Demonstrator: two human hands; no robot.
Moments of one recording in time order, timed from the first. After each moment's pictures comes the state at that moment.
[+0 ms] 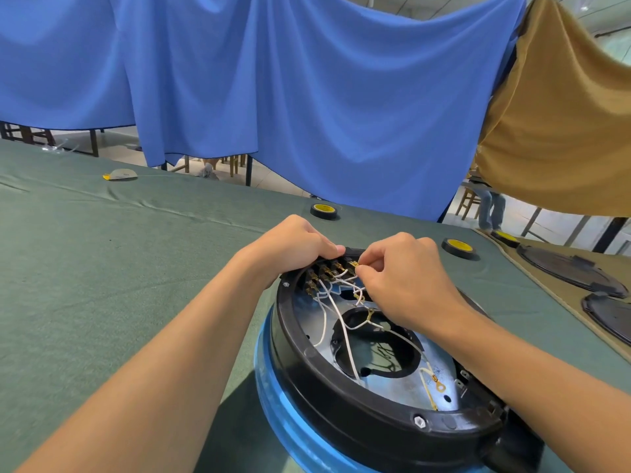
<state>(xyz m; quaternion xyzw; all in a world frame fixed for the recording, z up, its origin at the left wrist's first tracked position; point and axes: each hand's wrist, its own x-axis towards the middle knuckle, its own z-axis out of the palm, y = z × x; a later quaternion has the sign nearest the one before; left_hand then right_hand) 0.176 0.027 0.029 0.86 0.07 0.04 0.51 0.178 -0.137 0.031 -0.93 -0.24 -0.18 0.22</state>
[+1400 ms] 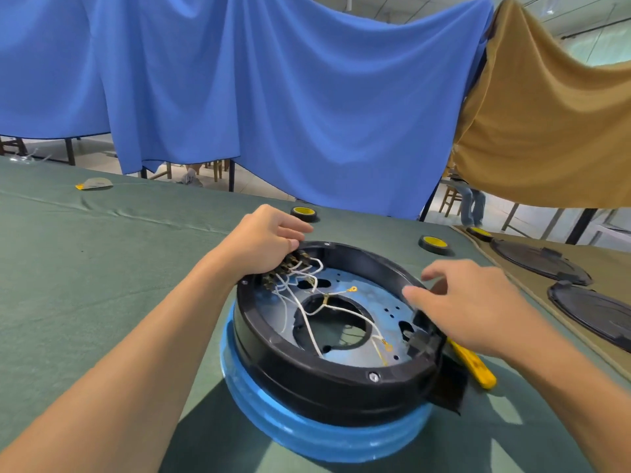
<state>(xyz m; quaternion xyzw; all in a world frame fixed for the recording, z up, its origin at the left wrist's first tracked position) 0.183 0.035 0.028 0.90 0.00 0.12 0.42 0.158 -0.220 0.046 -0.99 -0.06 -0.08 0.13</state>
